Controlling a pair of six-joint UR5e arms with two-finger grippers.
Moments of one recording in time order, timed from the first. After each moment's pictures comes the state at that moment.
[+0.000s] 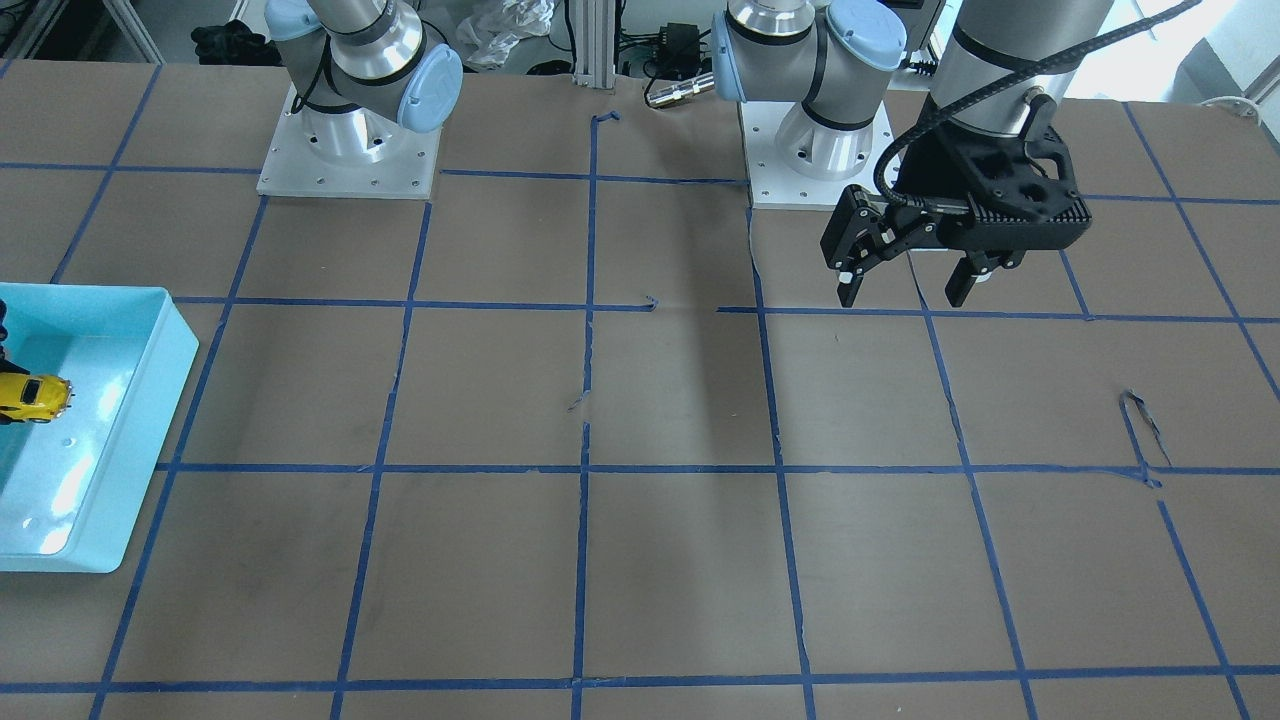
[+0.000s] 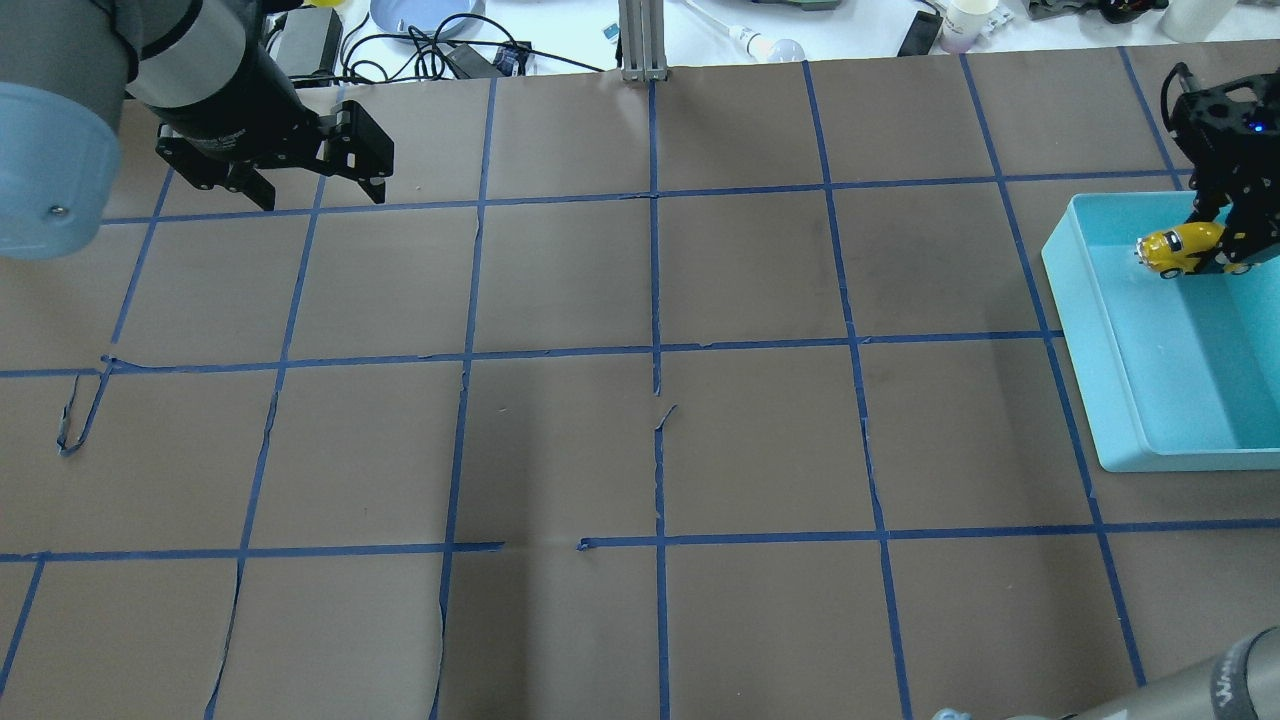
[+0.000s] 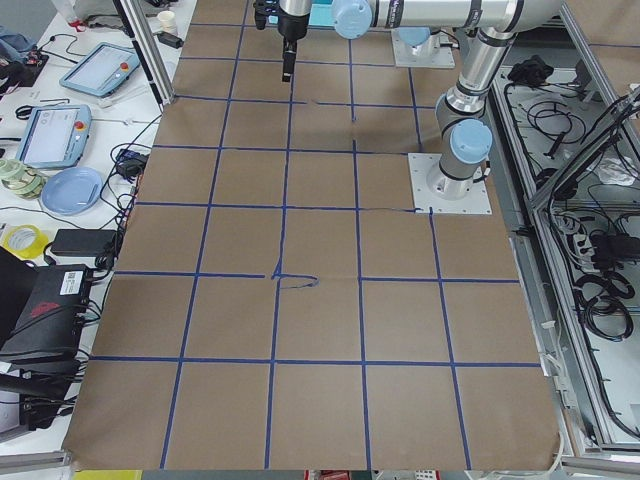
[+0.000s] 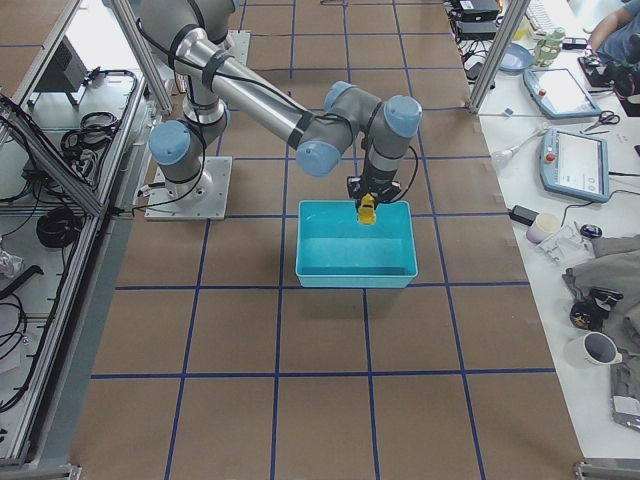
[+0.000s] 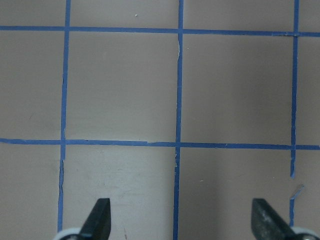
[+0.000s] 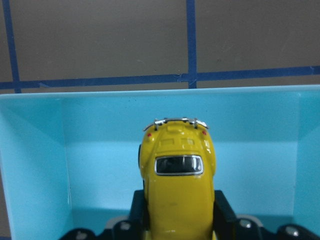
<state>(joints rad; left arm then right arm) -1.54 -1.56 -1.60 -1.37 1.58 0.00 1.02 -1.27 1.65 -1.86 -1.65 -2.08</state>
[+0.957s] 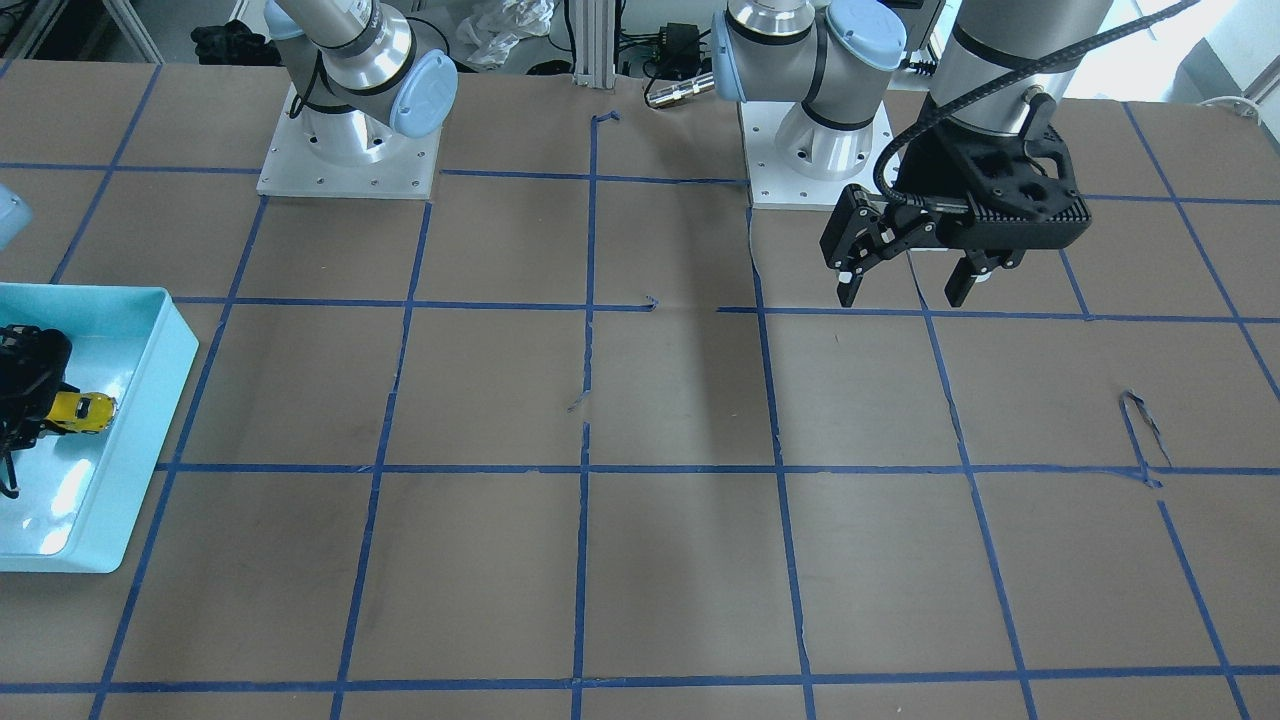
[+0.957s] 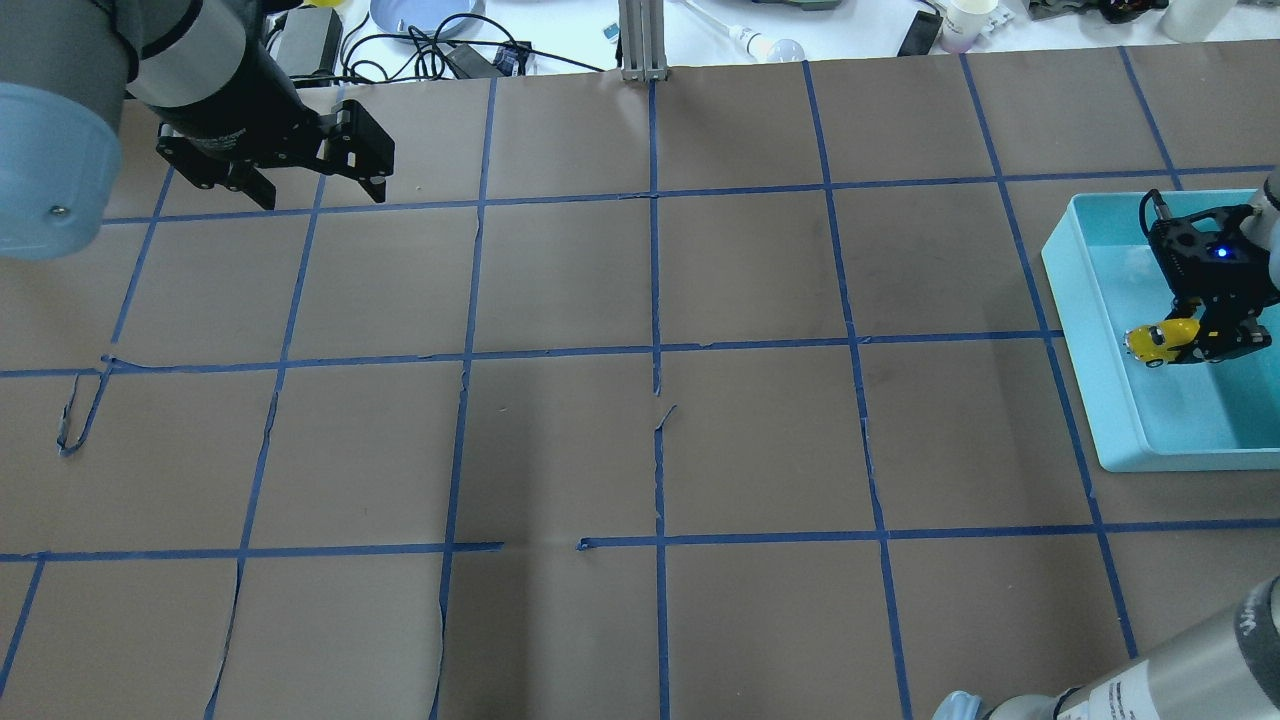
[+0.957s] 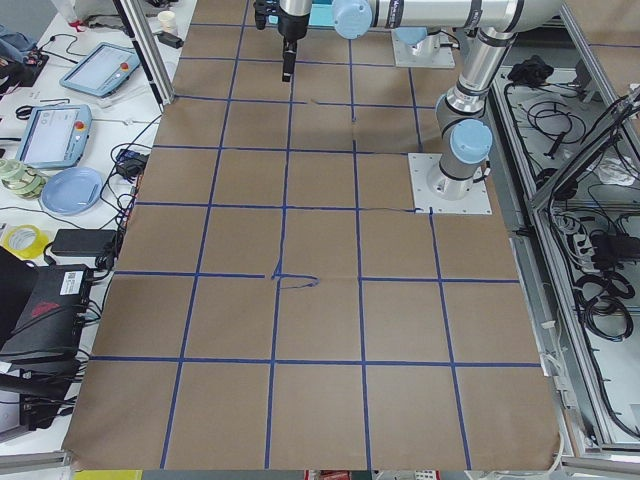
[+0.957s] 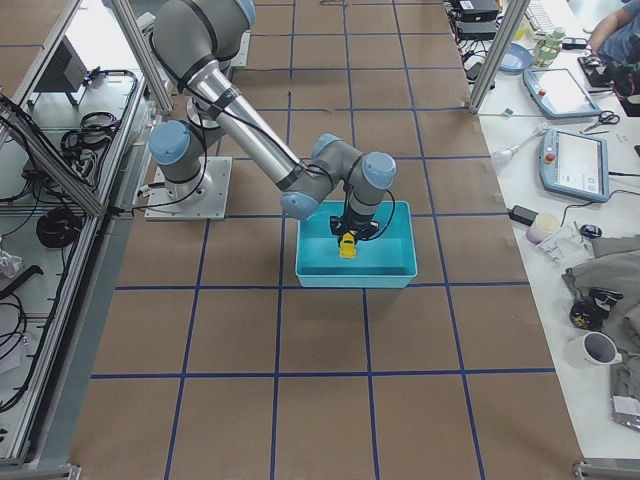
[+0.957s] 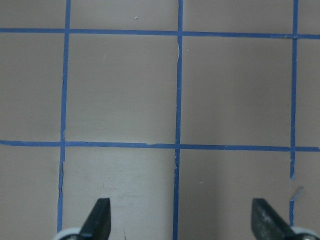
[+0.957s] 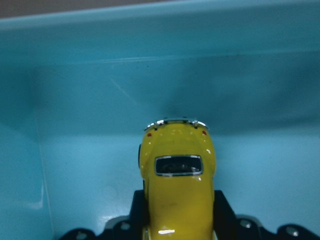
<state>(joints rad) -1.54 -1.56 -1.60 -1.37 1.57 0.00 0.97 -1.18 1.81 -2.09 -1.69 -2.12</state>
